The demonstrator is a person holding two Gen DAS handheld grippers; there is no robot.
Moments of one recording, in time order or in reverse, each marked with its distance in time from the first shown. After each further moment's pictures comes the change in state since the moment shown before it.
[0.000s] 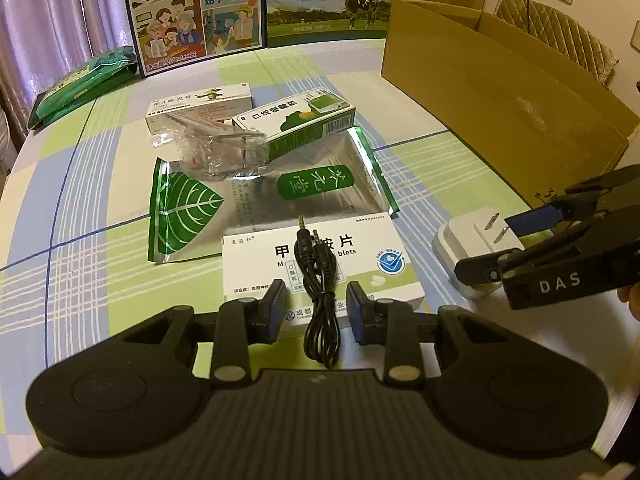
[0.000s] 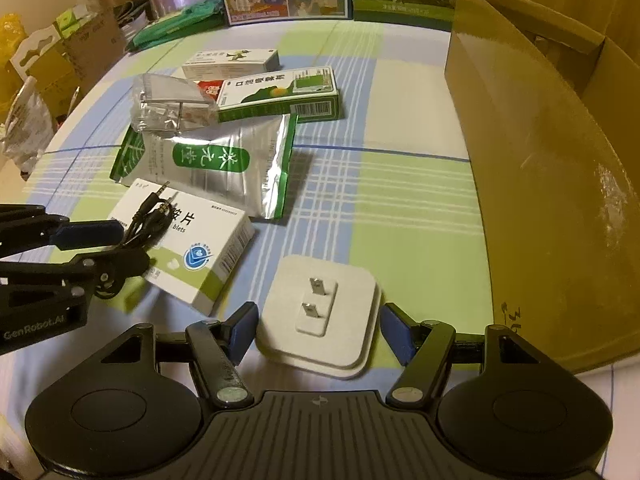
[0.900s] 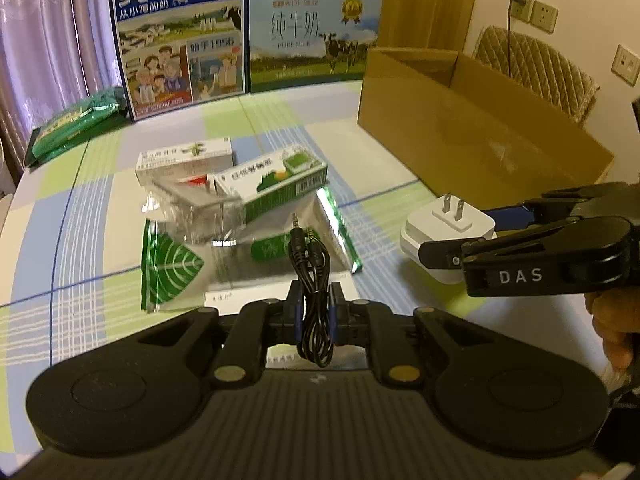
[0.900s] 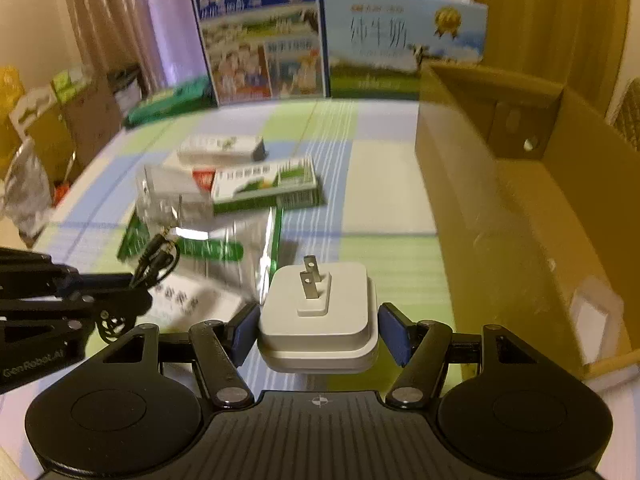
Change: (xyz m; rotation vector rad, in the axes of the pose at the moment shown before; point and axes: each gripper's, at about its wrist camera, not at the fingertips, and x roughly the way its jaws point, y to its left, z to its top) left arm -0.030 -0.017 0.028 0.000 -0.097 -0.037; right arm -0.045 -0.004 0.013 0.056 -0.258 -0.020
